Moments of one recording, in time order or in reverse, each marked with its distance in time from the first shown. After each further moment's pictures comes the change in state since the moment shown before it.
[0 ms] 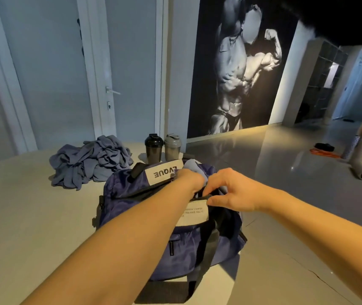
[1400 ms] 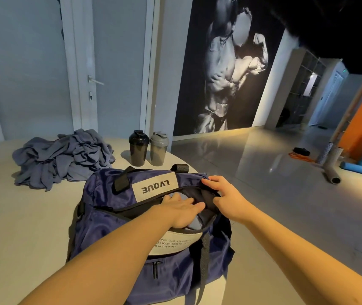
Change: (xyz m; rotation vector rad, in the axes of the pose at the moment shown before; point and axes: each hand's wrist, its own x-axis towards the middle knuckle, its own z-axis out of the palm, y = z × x) left_hand 0.023 -0.064 0.016 1.047 -0.392 0.471; right_hand 0.024 0.082 0.042 0.090 0.178 0.486
